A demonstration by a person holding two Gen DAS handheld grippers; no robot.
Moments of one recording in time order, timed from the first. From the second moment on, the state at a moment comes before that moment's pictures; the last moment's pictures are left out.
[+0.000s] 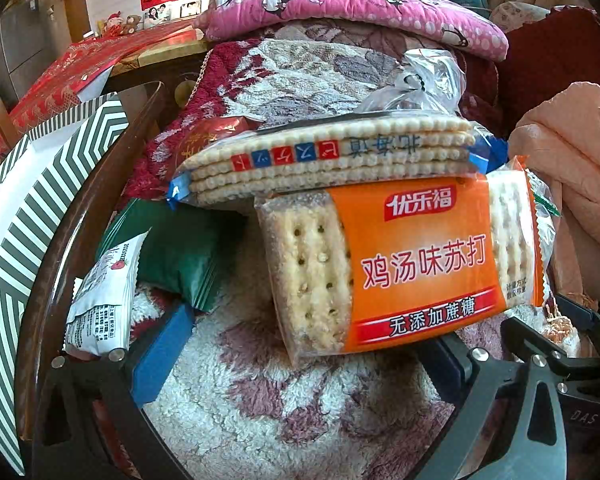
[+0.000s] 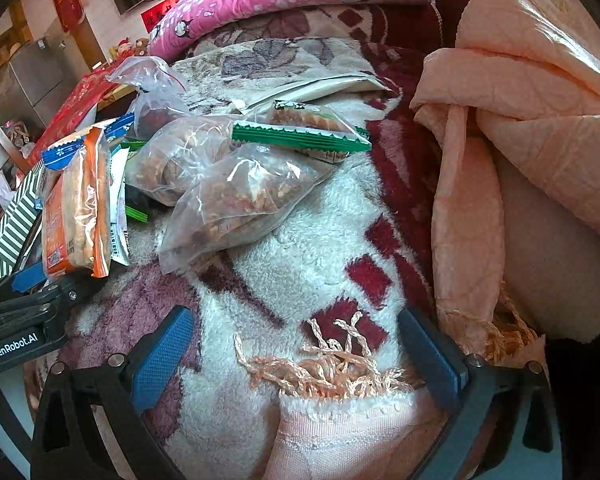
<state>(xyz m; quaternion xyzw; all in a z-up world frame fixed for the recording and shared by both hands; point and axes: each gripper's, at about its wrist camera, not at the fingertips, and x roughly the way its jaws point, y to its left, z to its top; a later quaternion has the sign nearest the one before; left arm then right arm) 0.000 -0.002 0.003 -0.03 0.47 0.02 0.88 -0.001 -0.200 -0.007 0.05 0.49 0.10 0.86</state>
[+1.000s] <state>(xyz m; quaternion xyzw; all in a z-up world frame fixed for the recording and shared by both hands) -0.031 0.117 0.073 -0.10 0.51 0.00 0.86 0.069 -0.058 0.100 -0.21 0.46 0.38 0.77</state>
